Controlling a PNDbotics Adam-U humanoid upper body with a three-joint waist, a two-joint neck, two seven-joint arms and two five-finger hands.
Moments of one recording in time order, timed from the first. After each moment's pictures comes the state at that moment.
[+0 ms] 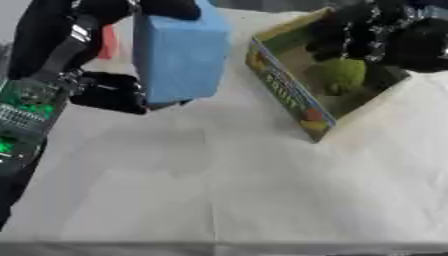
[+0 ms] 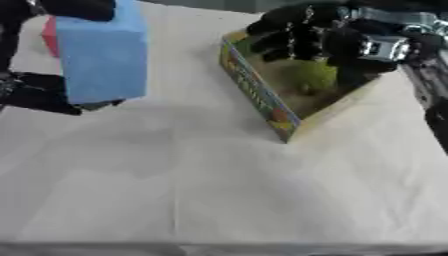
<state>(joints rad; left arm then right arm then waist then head) -0.89 0.32 -0.45 -1.70 -0.55 -0.68 0.12 -0.34 -0.86 -0.03 -1.98 -0.73 0.01 0.91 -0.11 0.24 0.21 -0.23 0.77</state>
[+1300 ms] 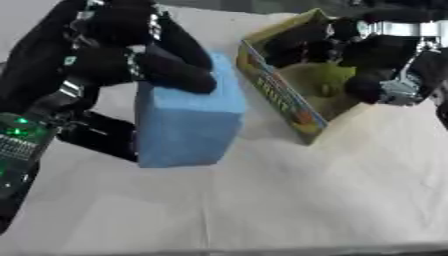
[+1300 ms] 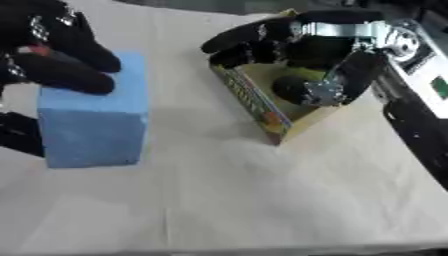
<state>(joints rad) -0.89 0.31 -0.50 -1.78 -0.57 -0.85 0.06 -0.43 -0.83 0.09 -1.98 -0.56 -0.14 0.91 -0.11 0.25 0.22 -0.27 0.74</state>
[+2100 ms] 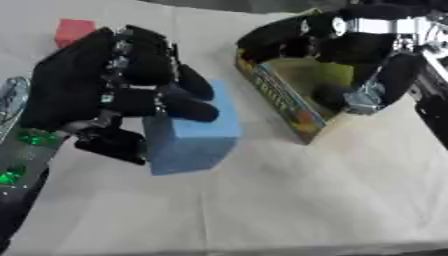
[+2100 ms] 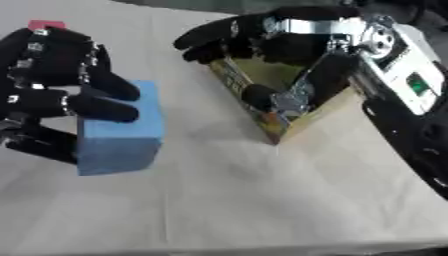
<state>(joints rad) -0.86 0.29 -0.51 -1.70 -0.80 -0.91 0.15 -0.50 -0.81 0.16 -1.98 -0.50 -0.17 0.85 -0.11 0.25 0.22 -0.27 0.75</state>
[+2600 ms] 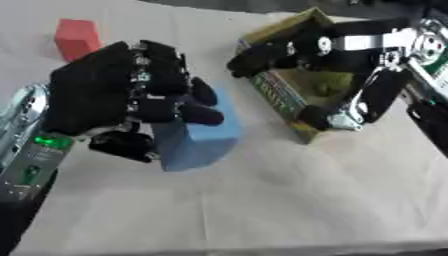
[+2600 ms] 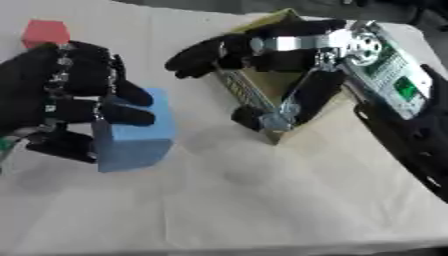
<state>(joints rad) -0.86 0.27 -0.52 -1.66 -0.95 -0.90 0.21 -0.53 -0.81 0.22 -1.98 -0.39 -0.25 0.90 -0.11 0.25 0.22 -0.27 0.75</state>
